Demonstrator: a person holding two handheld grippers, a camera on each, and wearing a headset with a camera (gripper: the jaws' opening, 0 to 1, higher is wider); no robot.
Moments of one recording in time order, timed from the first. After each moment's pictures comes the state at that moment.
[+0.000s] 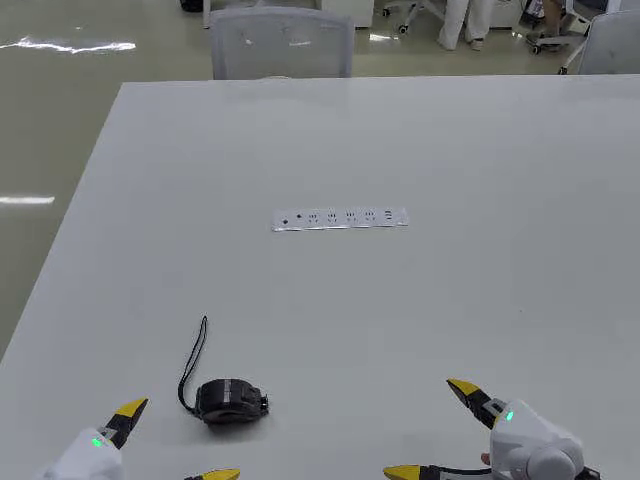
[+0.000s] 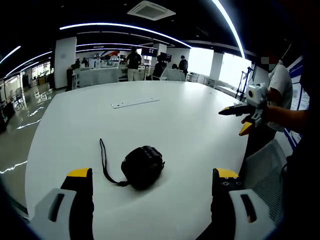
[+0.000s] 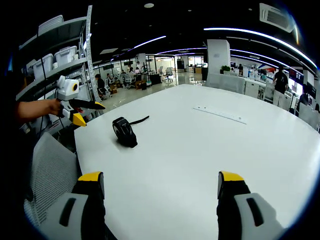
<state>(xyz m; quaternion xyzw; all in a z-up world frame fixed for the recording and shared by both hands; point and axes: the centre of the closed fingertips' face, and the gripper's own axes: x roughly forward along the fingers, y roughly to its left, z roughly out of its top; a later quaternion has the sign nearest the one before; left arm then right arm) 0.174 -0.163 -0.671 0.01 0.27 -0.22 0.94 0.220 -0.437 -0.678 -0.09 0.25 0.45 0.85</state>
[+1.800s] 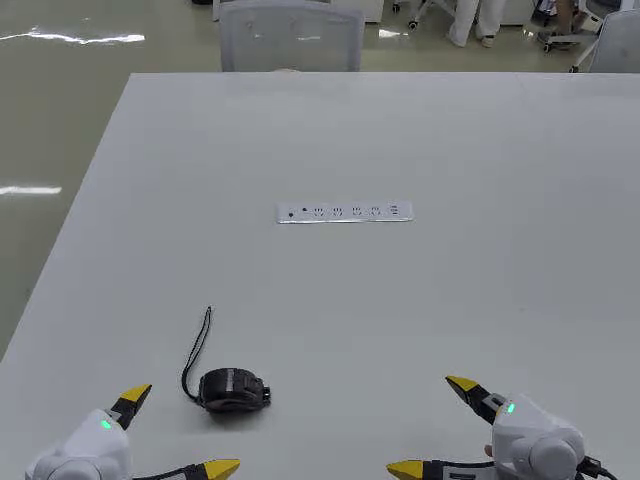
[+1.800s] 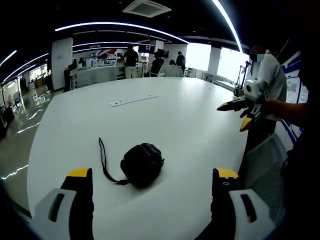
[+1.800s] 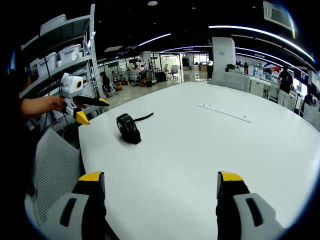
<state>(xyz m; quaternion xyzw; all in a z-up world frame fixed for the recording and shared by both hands) 0.172 -0.167 -0.677 0.03 0.28 -0.23 0.93 0.217 -0.437 -0.683 -0.09 0.26 0.48 0.83</state>
